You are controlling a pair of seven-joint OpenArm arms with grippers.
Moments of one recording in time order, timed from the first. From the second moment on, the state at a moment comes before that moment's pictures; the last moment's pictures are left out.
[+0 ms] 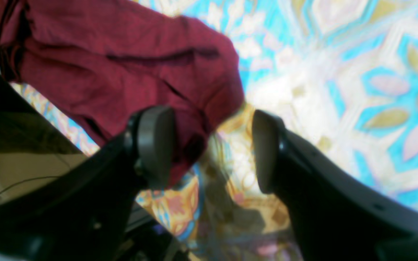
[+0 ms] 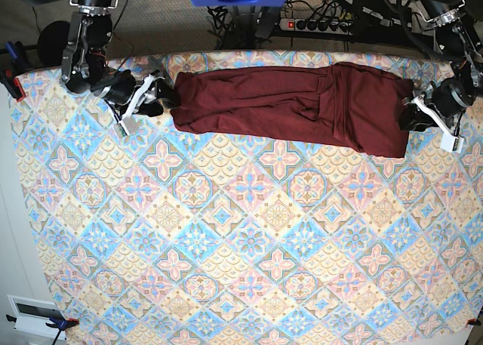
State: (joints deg) left arm 13.2 -24.2 -38.5 94.1 -54.0 -33.7 71.1; right arm -15.1 13.0 16.5 91.7 45.6 42.3 -61.2
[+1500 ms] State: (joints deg) left arm 12.2 -24.2 -38.6 93.8 -54.4 -33.7 68.7; right arm -1.6 13.1 28.0 76.2 41.8 42.3 -61.2
